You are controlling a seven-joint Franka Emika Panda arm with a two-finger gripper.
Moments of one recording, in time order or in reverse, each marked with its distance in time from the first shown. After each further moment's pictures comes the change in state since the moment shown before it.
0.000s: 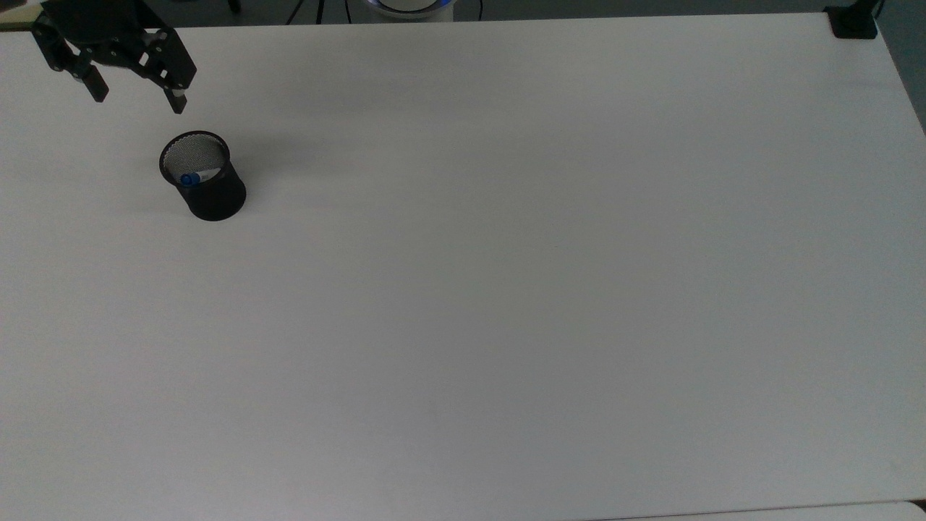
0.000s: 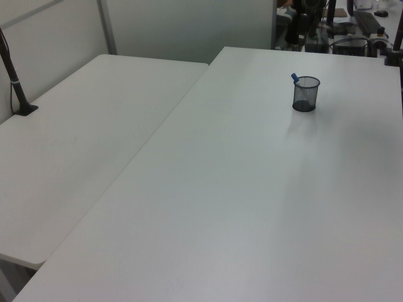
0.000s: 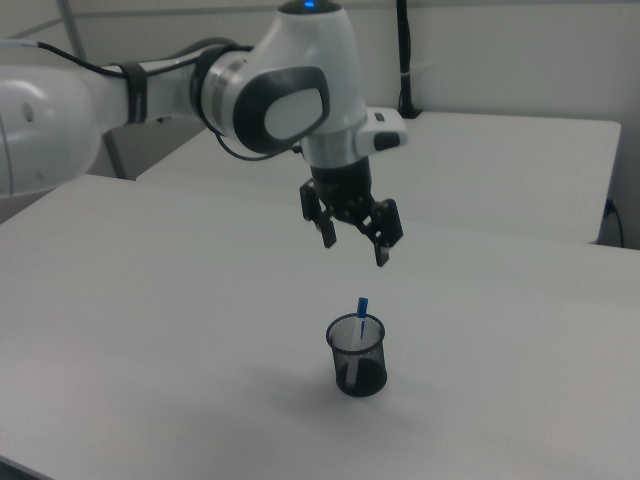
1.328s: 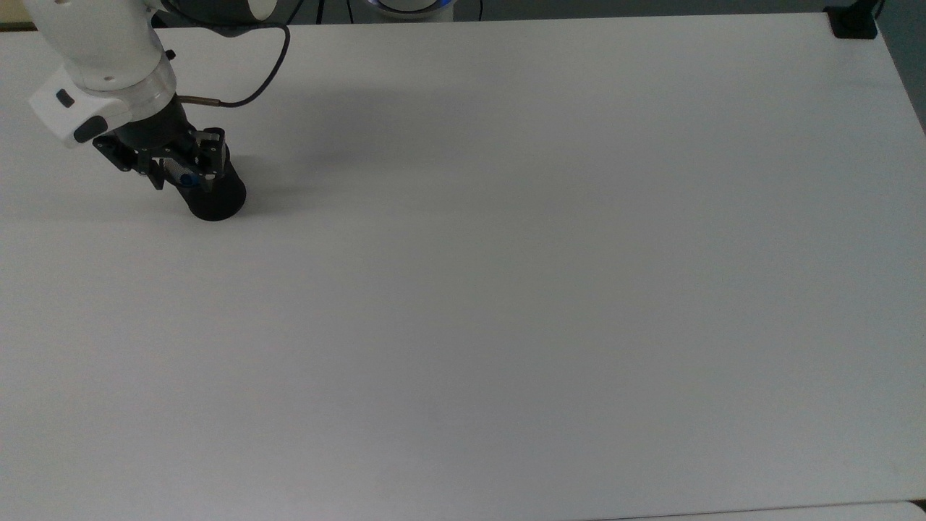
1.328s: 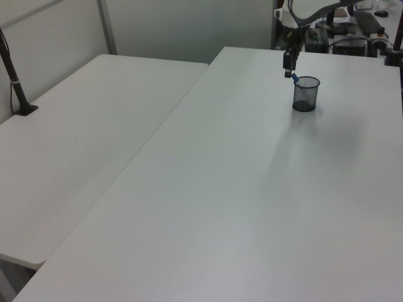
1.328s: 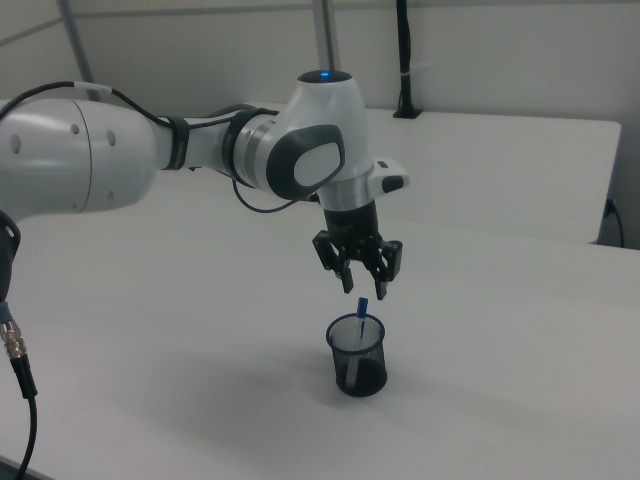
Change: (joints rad) arm 0.057 0.170 0.011 0.004 -0.071 0.121 -0.070
